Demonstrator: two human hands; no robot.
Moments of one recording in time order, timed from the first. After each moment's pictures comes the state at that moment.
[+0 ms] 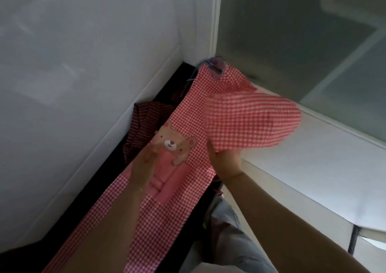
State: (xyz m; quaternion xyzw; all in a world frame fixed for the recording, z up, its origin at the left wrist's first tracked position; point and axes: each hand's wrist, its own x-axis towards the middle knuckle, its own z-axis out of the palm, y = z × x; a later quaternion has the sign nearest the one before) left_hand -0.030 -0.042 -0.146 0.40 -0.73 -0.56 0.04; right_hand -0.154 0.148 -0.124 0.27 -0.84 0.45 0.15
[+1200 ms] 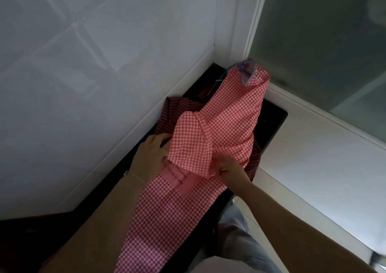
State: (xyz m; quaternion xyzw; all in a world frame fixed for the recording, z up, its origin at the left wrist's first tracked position) left_hand 0.019 -0.084 -0.102 0.13 -0.97 -0.18 -0.04; right_hand -0.116 0.146 -0.168 0.32 -0.82 0.36 -0.31
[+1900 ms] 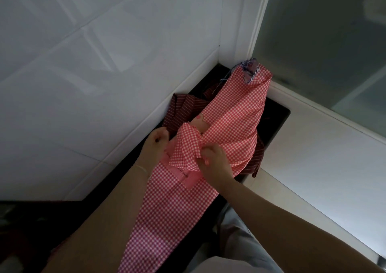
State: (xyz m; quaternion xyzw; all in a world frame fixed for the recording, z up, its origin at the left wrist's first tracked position) left_hand 0.021 -0.067 -0.079 0.41 -0.64 -0.64 0.08; right_hand -0.067 0.107 -0.135 0.35 -0.84 0.38 -0.16
